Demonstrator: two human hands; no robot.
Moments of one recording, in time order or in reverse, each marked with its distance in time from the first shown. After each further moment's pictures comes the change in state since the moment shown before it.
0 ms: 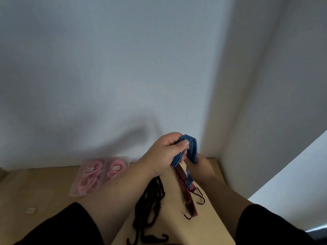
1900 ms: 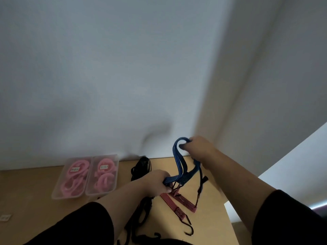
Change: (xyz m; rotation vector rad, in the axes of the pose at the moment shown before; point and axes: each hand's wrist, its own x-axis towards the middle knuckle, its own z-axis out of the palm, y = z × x) left_hand 0.001 -0.131 -0.009 0.738 -0.383 -0.363; right_hand 0.019 -0.063 -0.042 -0.221 -0.111 0.185
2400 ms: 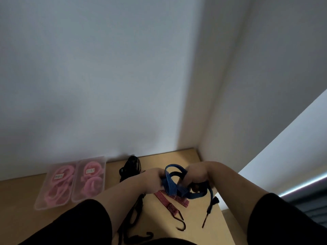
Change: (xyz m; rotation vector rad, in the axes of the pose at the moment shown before) left_hand 0.026 0.018 0.009 -0.041 -0.119 0.041; right_hand -0.007 0.080 -0.002 -0.110 -0.662 0.286
